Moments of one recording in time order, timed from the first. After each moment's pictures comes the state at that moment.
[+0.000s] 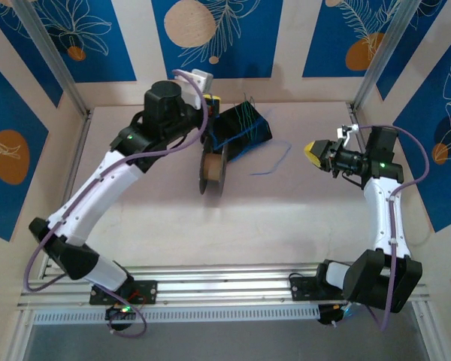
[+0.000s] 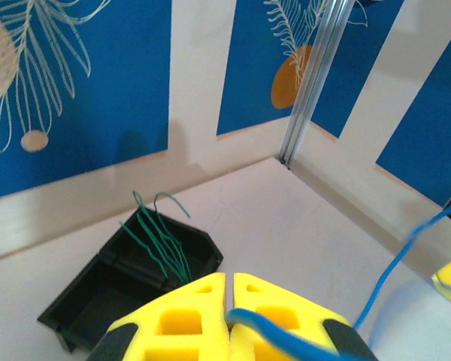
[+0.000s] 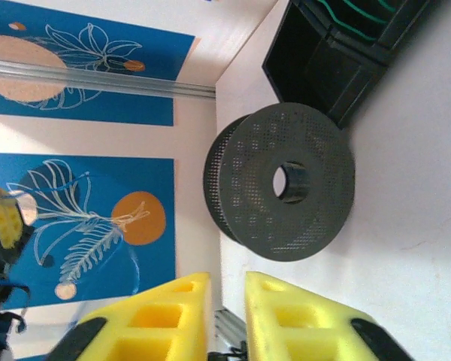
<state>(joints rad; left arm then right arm) -0.69 1.52 1.75 -0.44 0.00 -0.14 -0.30 1.19 1.09 -0.67 -1.11 0.65</state>
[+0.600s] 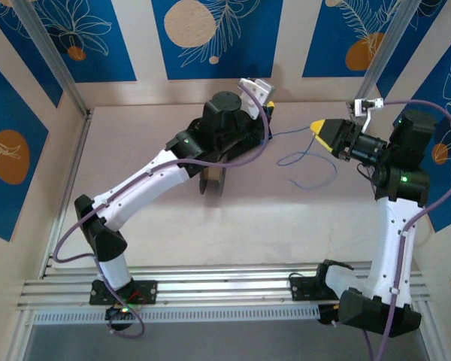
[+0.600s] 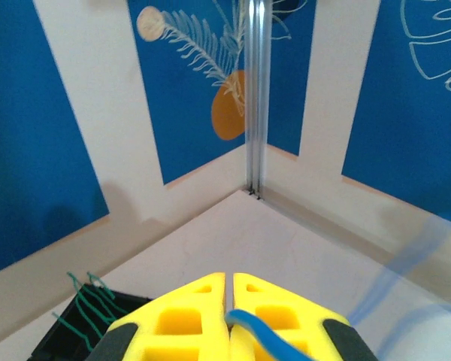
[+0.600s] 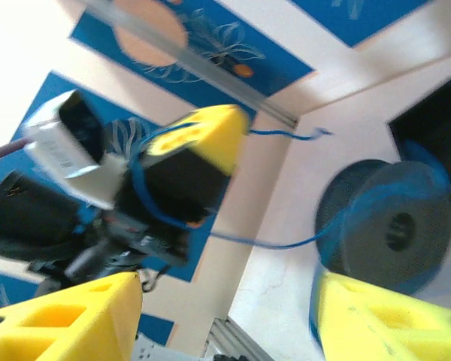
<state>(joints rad) -0.94 1.76 1.93 -0.28 -0.18 0.02 -0.26 1.03 1.41 -0.66 -1.23 0.71</state>
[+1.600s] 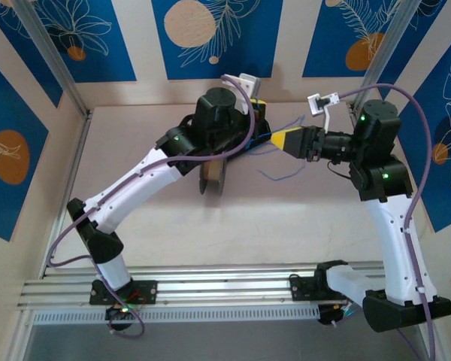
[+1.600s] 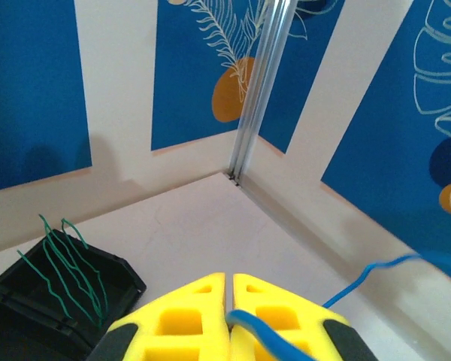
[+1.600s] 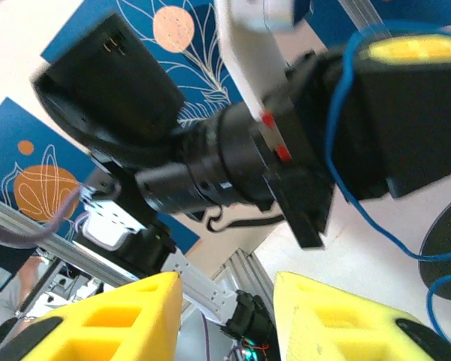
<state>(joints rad) -0.91 1.73 1.98 -0.44 -0.17 -0.29 0.18 1.06 1.44 -0.55 -1.12 0.59</state>
